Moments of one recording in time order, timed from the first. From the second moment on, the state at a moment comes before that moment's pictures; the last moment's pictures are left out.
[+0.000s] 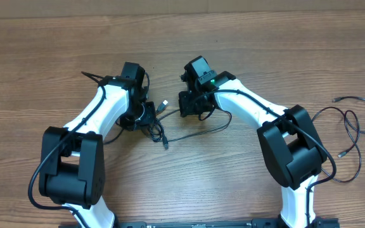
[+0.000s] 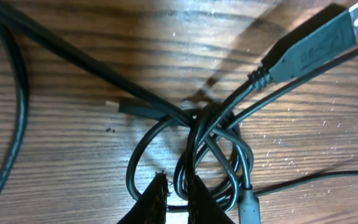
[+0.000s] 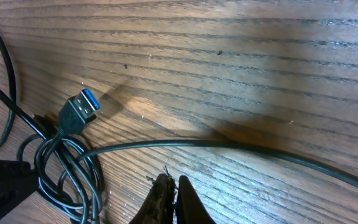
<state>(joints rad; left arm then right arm) -0.21 1.87 1.23 -0.91 0.17 -0.28 0.55 2.09 1.48 -0.63 -0.33 0.41</state>
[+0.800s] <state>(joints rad) -0.21 1.87 1.23 -0.91 0.16 -0.29 0.55 2.09 1.48 -0.63 -0.33 0.41</state>
